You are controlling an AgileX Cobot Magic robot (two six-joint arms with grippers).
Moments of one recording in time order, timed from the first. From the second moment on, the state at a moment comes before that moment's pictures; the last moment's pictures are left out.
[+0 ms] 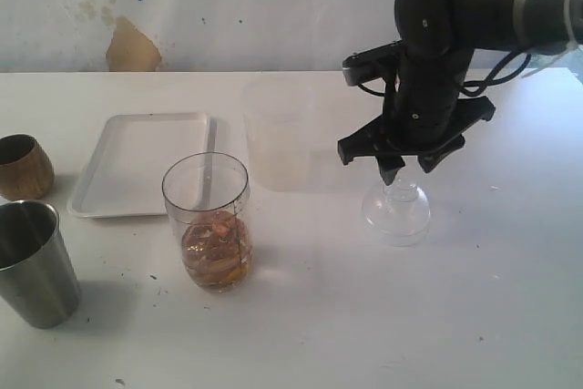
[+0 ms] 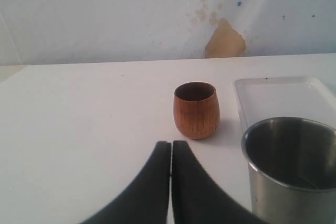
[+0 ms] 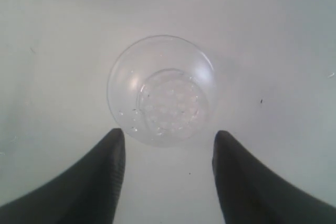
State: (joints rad) left arm 0.10 0.00 0.00 0.14 0.24 -0.05; right arm 0.32 1.88 -1.44 -0.18 1.00 0.20
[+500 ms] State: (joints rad) left arm 0.10 0.00 0.00 0.14 0.24 -0.05; right arm 0.32 1.92 -1.44 -0.18 0.98 0.20
